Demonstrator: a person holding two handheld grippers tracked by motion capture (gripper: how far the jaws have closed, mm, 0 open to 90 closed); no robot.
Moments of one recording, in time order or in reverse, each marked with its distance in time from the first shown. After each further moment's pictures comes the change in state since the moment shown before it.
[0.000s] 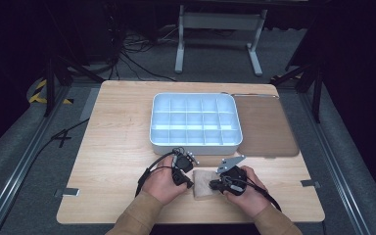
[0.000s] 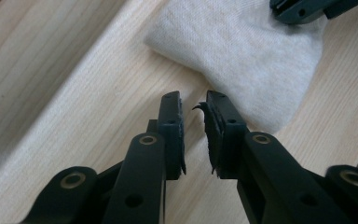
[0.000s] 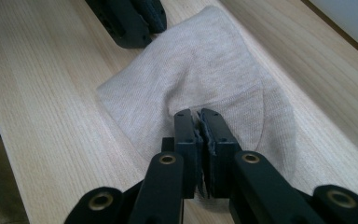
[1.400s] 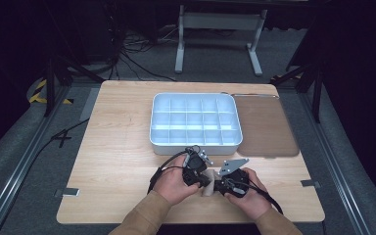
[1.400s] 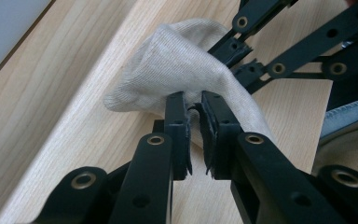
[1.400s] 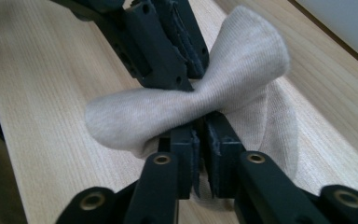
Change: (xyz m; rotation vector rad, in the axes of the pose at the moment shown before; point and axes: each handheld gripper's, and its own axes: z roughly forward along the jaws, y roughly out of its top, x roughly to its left) left arm -0.024 0.022 -0.004 -0.148 -0.088 0.128; right arm 0.002 -0.007 -0.002 -0.049 -0.005 -0.028
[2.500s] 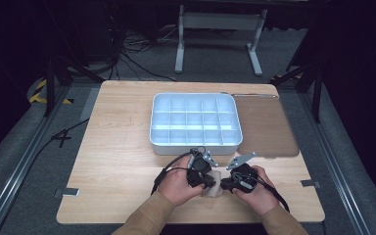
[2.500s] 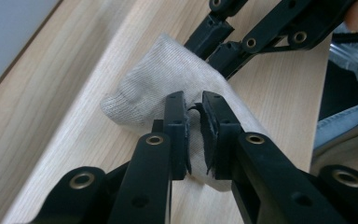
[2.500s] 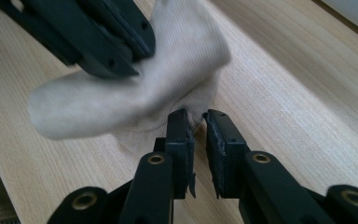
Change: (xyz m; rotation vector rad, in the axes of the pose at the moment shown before) left arm -0.009 0.007 0.012 -0.042 -0.007 0.072; right arm -0.021 -0.010 -0.011 0.088 -0.018 0.139
